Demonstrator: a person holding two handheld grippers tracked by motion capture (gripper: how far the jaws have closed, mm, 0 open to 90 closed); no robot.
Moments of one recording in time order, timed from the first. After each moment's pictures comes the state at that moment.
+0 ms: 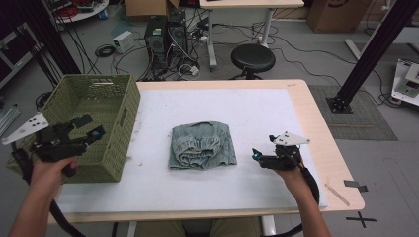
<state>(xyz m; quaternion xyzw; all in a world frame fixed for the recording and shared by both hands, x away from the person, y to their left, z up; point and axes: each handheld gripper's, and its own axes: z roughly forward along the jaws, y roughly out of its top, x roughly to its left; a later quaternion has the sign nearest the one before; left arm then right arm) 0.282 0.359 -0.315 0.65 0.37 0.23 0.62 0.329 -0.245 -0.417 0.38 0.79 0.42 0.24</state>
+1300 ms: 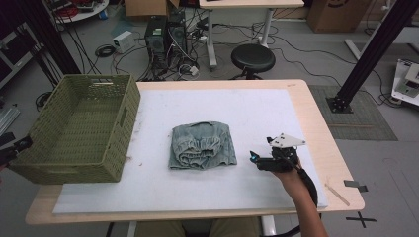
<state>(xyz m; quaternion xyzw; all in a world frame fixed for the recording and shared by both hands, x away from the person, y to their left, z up) 0.261 0.524 -0.345 0.63 0.53 0.31 0.47 0.326 -0.237 -0.420 0.37 0.80 0.40 0.25</state>
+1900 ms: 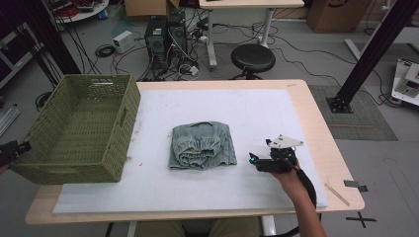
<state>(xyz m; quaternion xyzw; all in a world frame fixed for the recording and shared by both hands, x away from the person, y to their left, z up) 0.273 0.545 -0.370 0.62 0.60 0.27 0.42 0.328 -0.236 -0.428 0.38 0.80 0.39 0.24</state>
